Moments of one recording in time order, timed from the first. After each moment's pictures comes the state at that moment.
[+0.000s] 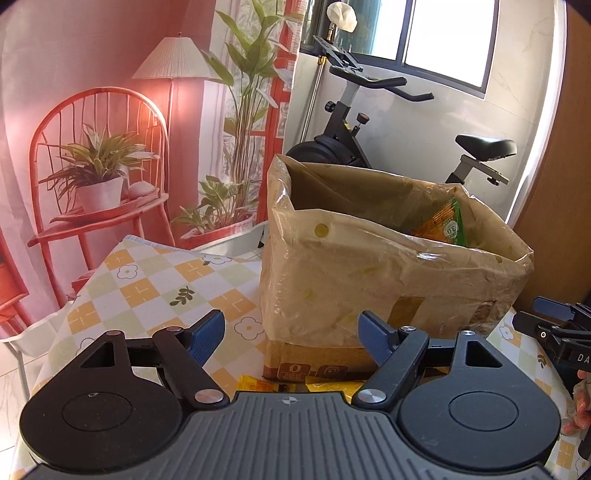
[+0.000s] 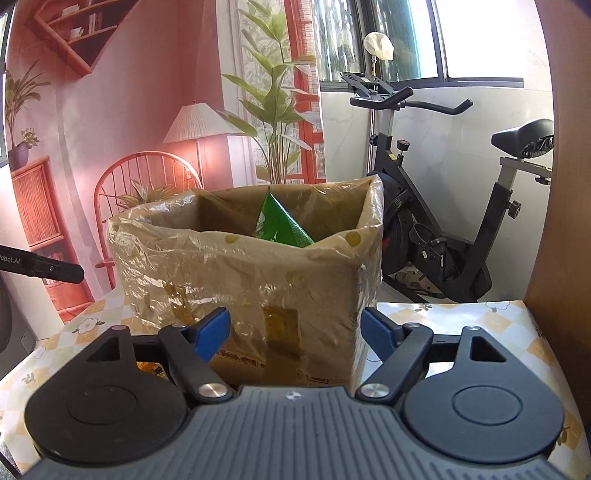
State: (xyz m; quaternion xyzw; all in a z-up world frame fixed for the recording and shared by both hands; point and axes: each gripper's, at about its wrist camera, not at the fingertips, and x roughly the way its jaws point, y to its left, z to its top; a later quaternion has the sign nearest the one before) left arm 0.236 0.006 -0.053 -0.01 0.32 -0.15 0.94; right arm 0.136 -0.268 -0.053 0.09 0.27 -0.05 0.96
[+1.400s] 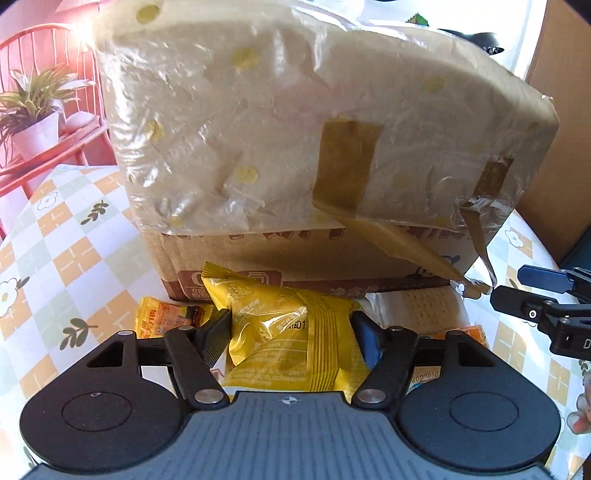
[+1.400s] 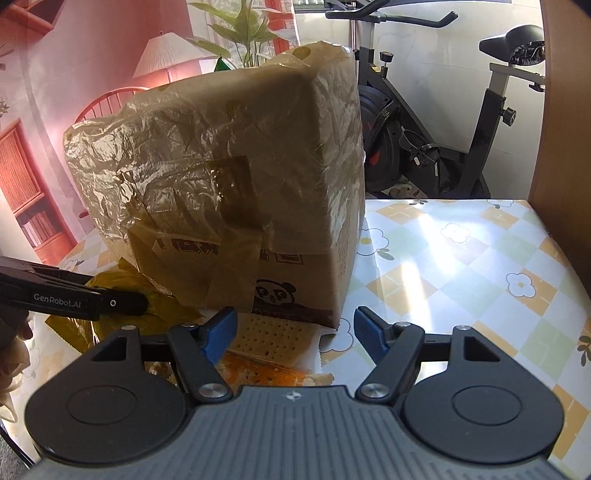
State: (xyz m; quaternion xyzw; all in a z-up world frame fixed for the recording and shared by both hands) left arm 0.259 -0.071 -0.157 0.05 0.42 -0.19 0.89; right arm 0.138 -0.283 -0.123 0.13 0.38 -0.05 0.91
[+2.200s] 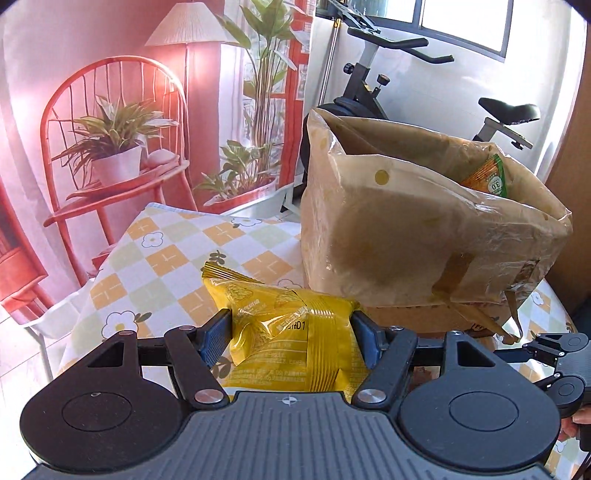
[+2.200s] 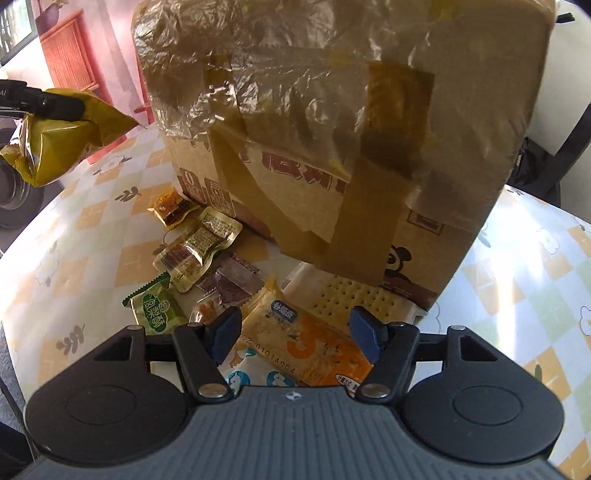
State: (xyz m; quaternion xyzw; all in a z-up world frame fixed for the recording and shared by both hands) left arm 0.256 0.033 -0.071 0.02 0.37 -0.13 0.92; right arm 0.183 -0.230 -0.153 0.04 0.49 0.08 0.87
